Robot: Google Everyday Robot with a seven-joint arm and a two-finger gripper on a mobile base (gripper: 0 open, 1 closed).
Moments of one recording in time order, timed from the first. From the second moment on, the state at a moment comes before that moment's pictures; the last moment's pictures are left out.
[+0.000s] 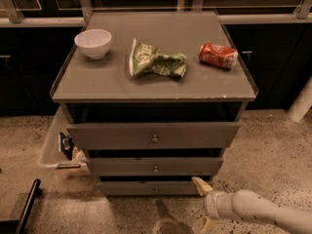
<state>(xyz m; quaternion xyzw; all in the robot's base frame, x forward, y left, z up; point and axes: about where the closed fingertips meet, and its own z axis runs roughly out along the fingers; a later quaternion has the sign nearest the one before) 0.447 -0.182 0.367 -0.71 0.62 0.03 0.33</state>
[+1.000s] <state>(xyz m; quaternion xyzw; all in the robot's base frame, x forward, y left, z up) 0.459 -0.170 0.299 -0.73 0.59 0.08 0.34</state>
